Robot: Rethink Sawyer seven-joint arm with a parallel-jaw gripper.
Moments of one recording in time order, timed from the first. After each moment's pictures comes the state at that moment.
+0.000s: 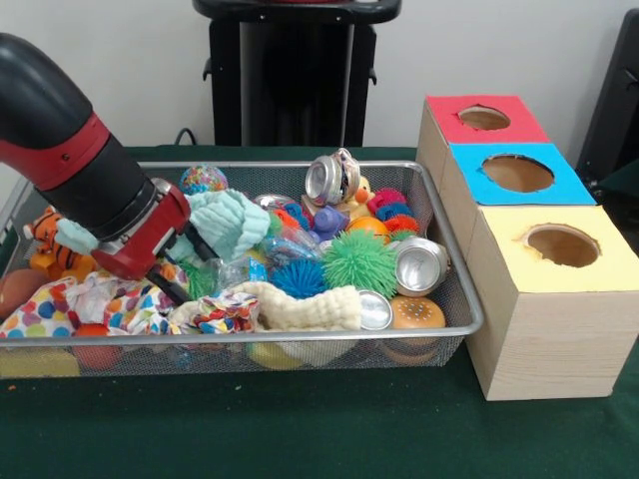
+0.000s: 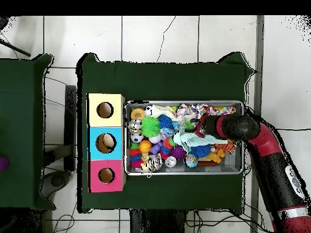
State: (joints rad) arm -1.18 -0.10 0.94 1.39 -0.63 1.02 0.53
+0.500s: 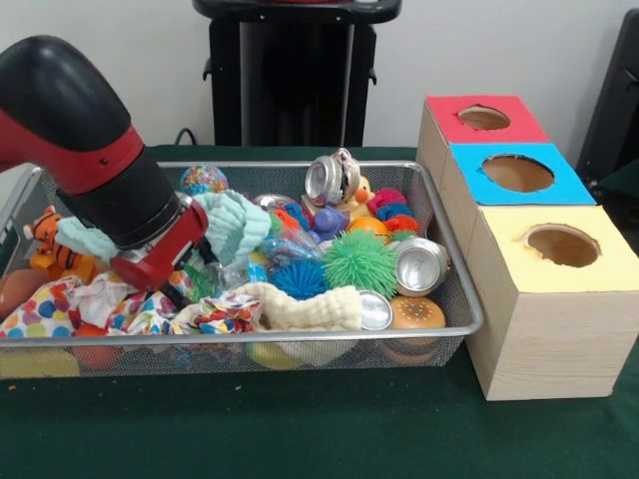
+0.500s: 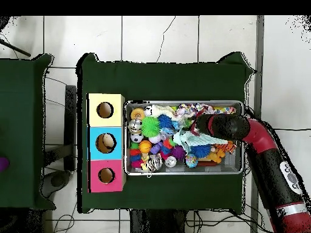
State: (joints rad) arm -1.14 -0.14 0.92 1.42 -0.70 0.93 0.53
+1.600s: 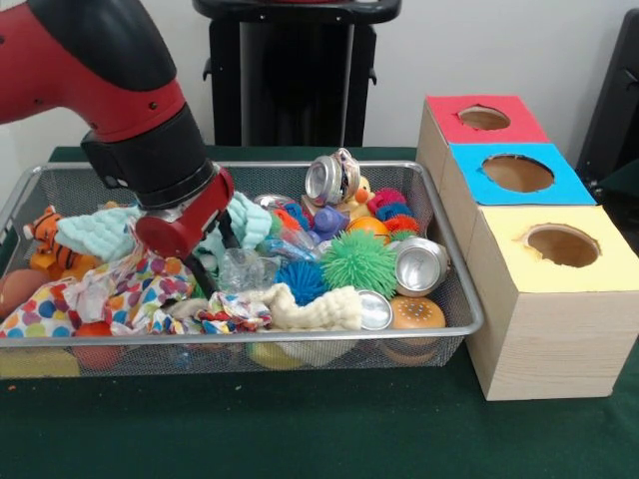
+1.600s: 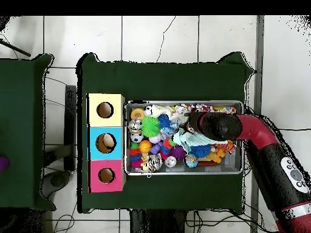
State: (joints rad) arm -1.05 -0.31 0.89 1.52 -0.70 0.84 0.53
